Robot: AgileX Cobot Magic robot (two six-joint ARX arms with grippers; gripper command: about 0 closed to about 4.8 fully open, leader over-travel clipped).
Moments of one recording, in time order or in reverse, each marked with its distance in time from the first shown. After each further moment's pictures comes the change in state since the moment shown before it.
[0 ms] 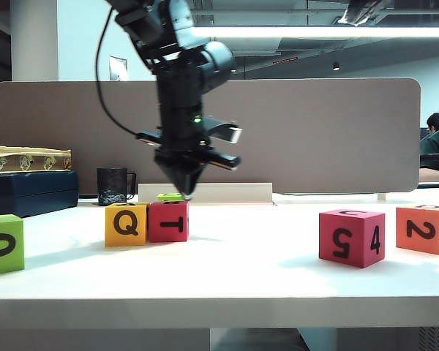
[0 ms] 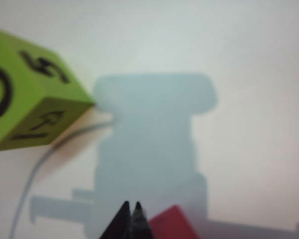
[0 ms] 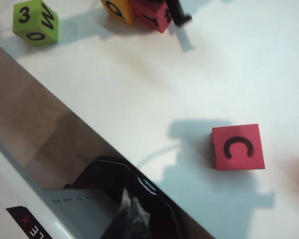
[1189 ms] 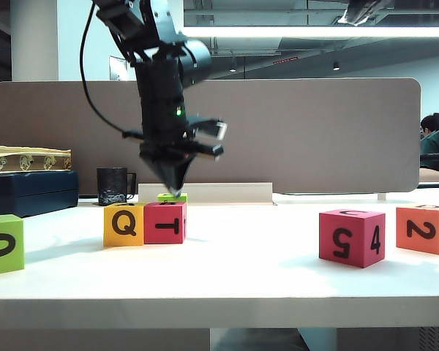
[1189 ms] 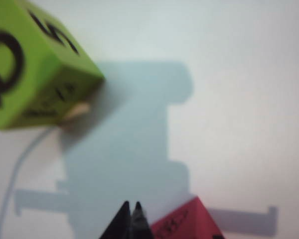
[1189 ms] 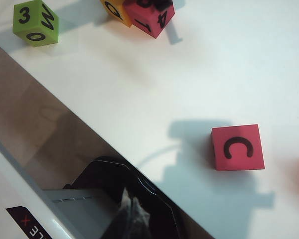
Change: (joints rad) left arm 0.053 -0.030 0.005 -0.064 0.105 0.053; right arm 0.000 0.000 0.000 0.000 0.000 0.000
